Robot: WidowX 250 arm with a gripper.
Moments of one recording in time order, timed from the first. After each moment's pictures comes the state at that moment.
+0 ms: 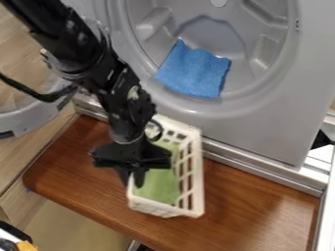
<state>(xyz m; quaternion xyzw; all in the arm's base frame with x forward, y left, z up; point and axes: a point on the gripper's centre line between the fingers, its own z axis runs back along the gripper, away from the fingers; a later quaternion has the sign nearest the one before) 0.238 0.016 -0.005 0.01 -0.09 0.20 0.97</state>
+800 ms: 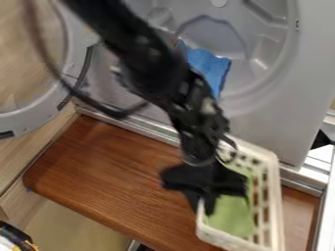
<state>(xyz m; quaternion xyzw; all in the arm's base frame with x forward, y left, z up) 0.242 -0.090 -0.017 -0.07 -0.05 0.13 0.99</state>
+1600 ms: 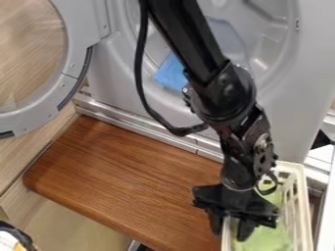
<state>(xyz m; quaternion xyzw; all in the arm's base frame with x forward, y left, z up) 0.244 -0.122 -0.040 -0.03 -0.02 0.07 1.00</state>
